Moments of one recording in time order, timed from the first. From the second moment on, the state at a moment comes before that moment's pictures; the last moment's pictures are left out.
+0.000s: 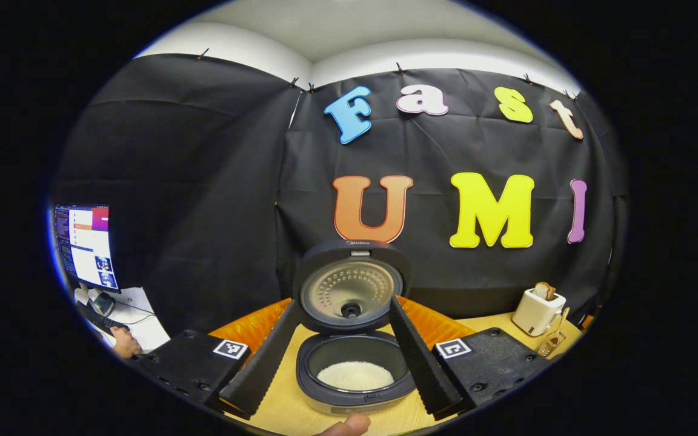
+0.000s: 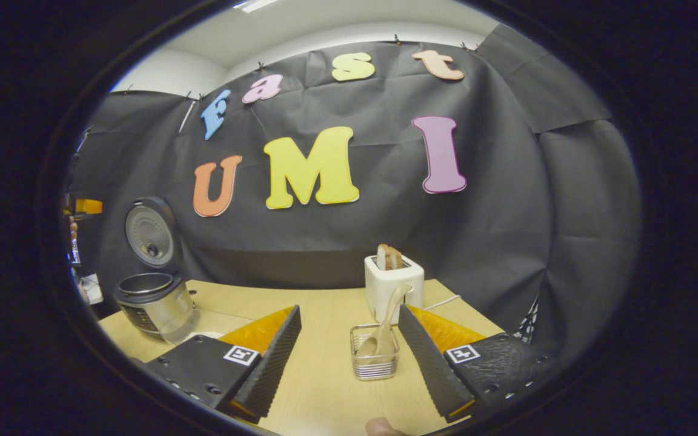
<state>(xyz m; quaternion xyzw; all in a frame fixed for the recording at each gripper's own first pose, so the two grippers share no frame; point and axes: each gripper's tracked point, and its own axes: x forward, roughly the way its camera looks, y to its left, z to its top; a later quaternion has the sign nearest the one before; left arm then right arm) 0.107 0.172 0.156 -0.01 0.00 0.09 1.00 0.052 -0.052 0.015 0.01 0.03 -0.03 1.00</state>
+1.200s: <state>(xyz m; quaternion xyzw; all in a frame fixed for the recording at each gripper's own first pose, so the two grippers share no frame) 0.294 0.201 0.189 0.00 0.05 0.14 0.99 0.036 -0.044 0.027 0.02 -0.02 0.00 1.00</state>
